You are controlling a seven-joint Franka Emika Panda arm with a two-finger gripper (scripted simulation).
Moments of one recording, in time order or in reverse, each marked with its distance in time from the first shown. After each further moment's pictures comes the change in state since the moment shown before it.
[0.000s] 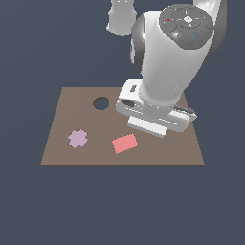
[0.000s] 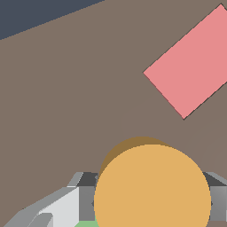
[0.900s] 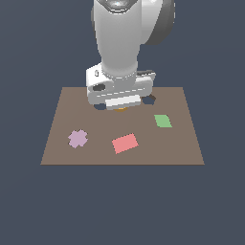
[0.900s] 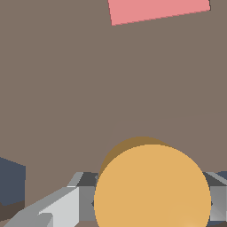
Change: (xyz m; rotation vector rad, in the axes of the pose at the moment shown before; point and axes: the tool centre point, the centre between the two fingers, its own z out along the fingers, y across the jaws) arm -0.042 0.110 -0.003 0.000 0.000 -0.565
